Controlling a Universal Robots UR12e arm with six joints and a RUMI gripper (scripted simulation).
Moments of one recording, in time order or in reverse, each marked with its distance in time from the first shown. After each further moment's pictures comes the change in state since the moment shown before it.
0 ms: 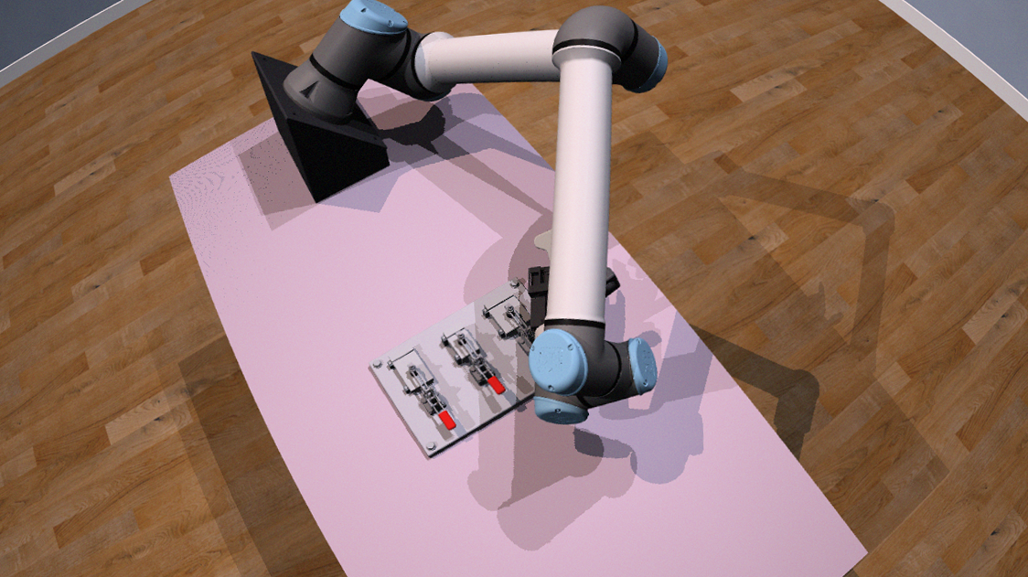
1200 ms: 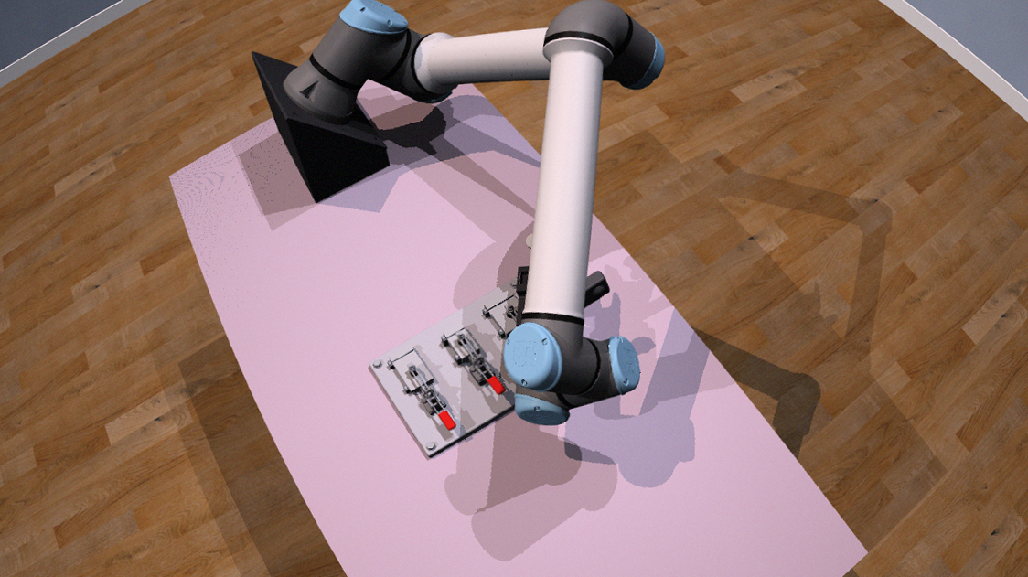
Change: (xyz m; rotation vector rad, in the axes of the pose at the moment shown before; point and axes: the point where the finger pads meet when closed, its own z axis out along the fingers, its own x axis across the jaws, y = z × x) arm -0.006 0.012 -0.010 0.034 0.071 0.044
